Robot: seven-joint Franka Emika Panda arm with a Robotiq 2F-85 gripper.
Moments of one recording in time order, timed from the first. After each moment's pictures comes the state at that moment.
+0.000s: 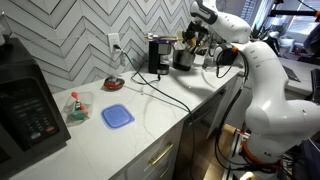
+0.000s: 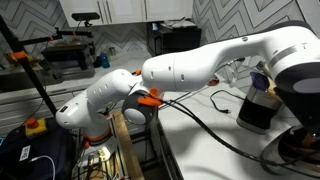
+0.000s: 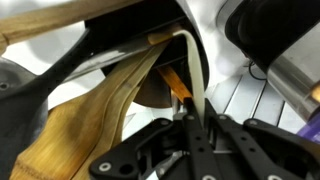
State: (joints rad) arm -0.78 0.94 0.08 -0.42 0.23 1.72 -0.27
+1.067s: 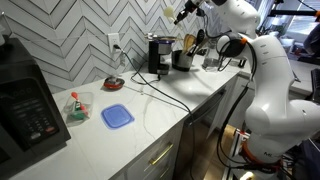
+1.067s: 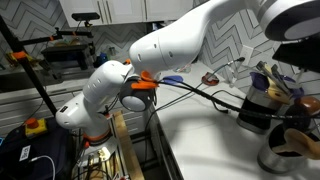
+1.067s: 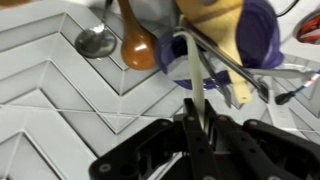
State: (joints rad) arm -0.78 0.80 0.24 -0.40 0.35 1.67 -0.78
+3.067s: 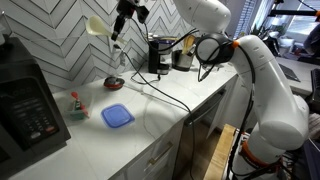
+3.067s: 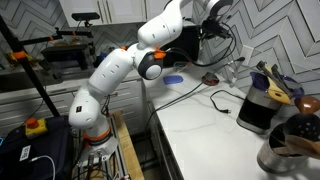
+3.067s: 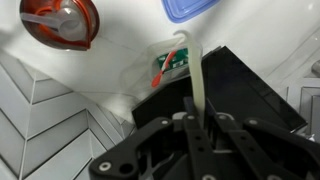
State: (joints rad) arm -0.15 0.77 0.27 -0.44 0.39 1.31 -0.67
